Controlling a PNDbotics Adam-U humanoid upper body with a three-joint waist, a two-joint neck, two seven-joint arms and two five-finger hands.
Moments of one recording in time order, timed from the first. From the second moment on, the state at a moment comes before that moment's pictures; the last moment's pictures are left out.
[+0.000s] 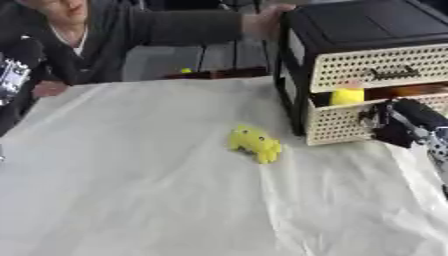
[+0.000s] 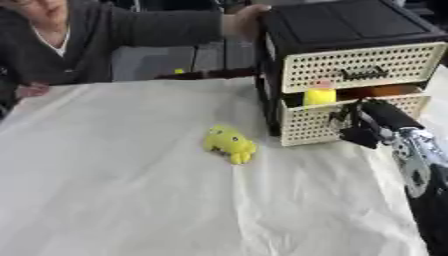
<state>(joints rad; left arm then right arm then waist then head) -0.16 0.53 0.16 -1.97 0.08 -0.11 -0.20 -0.78 -0.34 0.00 -0.86 1.13 -0.33 0.15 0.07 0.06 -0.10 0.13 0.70</state>
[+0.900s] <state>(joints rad) -0.19 0.51 0.16 -1.97 0.10 -0.11 -0.21 -0.80 -0.37 -0.04 -0.83 1.13 -0.29 0.12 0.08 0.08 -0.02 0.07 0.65</state>
